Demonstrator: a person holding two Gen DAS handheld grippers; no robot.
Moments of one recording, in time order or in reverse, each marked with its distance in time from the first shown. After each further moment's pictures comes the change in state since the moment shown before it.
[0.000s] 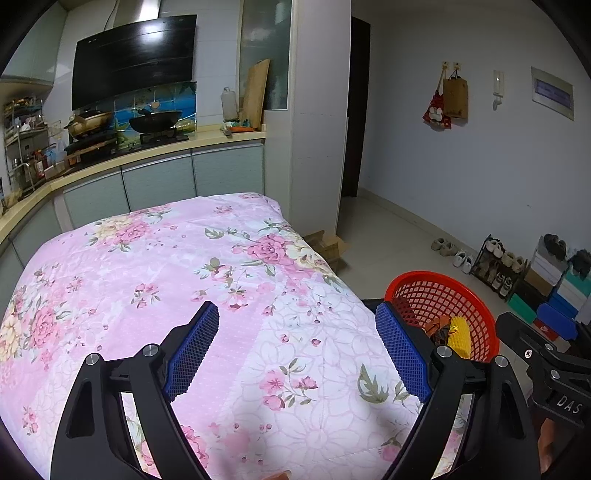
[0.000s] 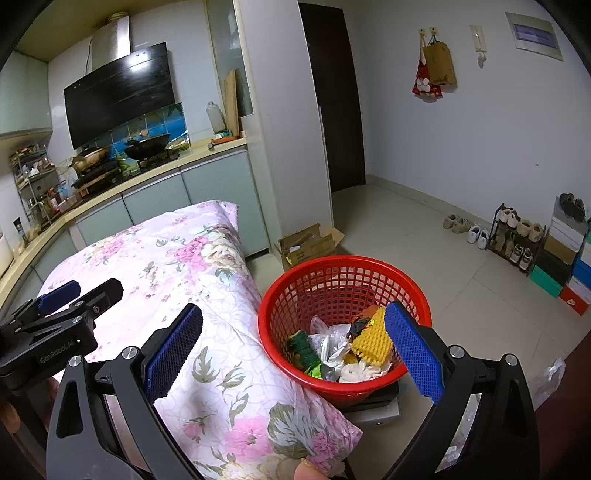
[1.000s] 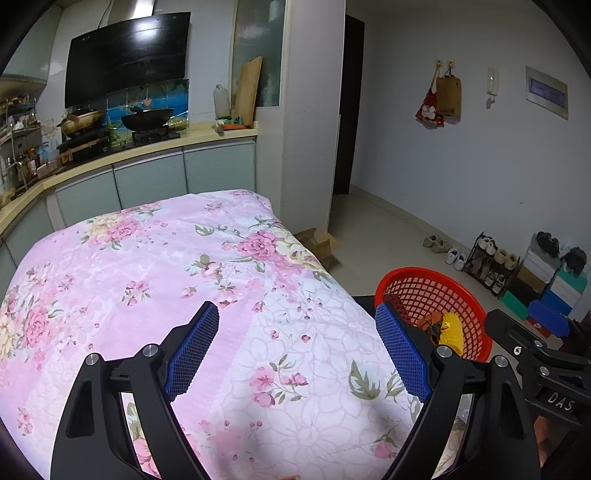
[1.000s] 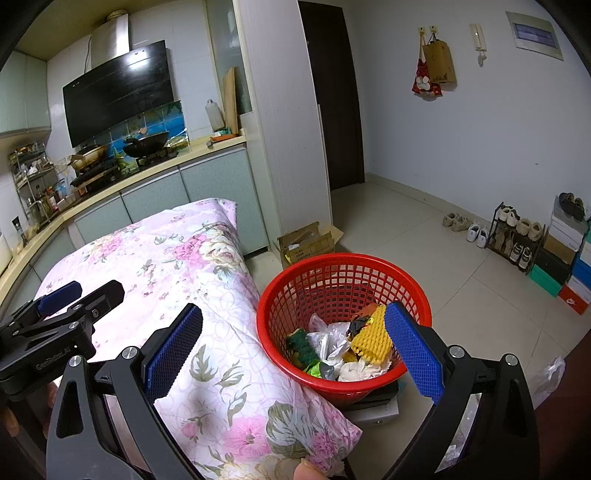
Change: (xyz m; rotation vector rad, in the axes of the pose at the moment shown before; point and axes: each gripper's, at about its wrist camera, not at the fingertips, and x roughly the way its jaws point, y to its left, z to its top) left arm 0.001 -0.001 -0.001 0.001 0.012 -0.041; right arm -0.001 -0.002 0.000 0.000 0.002 -0.001
